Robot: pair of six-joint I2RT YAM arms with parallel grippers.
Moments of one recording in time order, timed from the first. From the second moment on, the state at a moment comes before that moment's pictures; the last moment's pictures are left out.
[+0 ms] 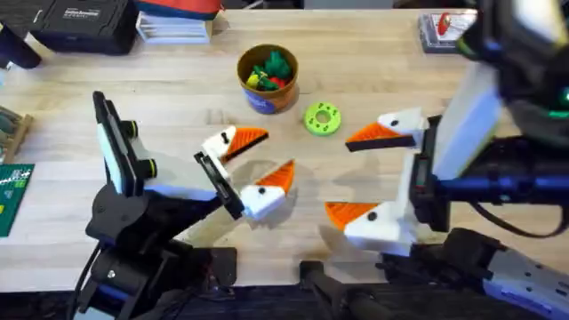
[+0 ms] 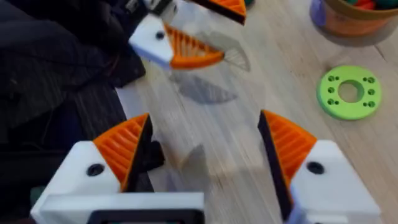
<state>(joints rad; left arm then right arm) -0.32 0.01 0.01 -0.06 0.64 -0.17 0.79 0.79 0.96 -0.97 -0.34 -0.09</state>
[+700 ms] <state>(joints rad) -0.32 0.01 0.01 -0.06 0.63 0.07 0.79 0.91 0.96 -0.95 -0.32 -0.12</state>
